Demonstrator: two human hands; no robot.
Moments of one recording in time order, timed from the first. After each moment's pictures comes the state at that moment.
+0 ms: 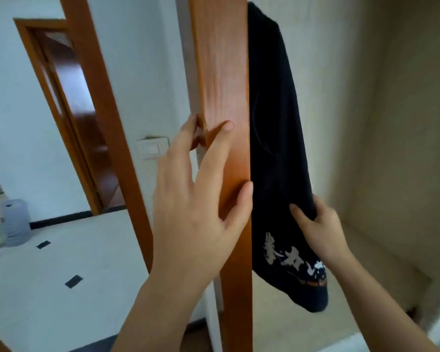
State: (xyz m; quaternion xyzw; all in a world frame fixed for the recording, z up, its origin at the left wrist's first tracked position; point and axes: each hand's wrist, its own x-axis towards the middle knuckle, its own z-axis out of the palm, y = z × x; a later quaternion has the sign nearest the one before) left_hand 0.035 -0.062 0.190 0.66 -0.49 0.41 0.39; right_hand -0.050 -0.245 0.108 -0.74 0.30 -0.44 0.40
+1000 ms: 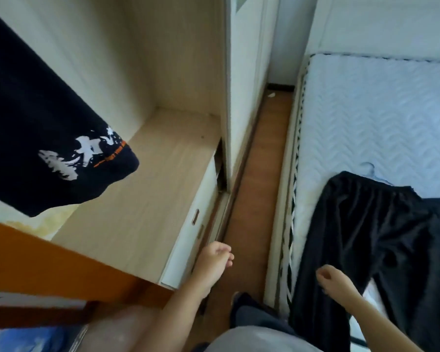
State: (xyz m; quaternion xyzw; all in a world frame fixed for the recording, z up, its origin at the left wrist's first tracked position) left_hand -0.085 -0.110 -0.130 0.64 -0.47 -0.58 0.15; right_hand -0.359 -0.020 -0.237 -0.35 0.83 -0.12 0.41
